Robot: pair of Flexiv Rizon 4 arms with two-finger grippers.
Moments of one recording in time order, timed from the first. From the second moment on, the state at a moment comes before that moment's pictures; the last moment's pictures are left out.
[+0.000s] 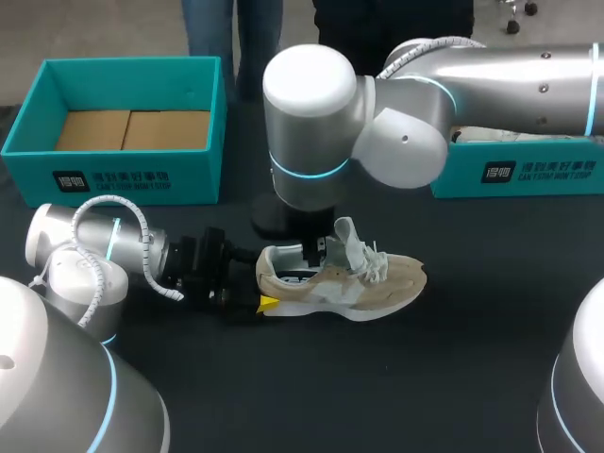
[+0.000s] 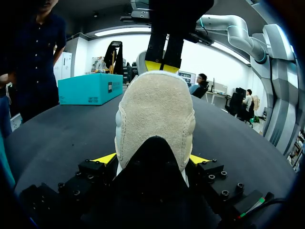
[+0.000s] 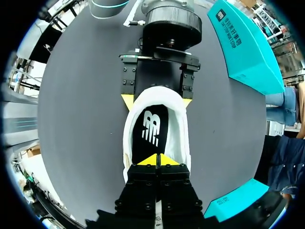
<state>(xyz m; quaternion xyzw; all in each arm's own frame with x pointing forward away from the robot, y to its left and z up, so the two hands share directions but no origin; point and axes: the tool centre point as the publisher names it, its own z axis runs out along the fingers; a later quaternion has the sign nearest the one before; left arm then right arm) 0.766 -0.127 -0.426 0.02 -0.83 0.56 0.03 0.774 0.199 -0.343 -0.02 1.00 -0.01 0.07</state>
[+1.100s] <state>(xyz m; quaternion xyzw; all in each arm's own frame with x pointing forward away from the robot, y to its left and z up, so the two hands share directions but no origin) 0.766 -0.127 -0.426 0.02 -0.83 0.56 0.03 0.782 0.180 -0.391 -0.01 1.00 -0.01 0.04</state>
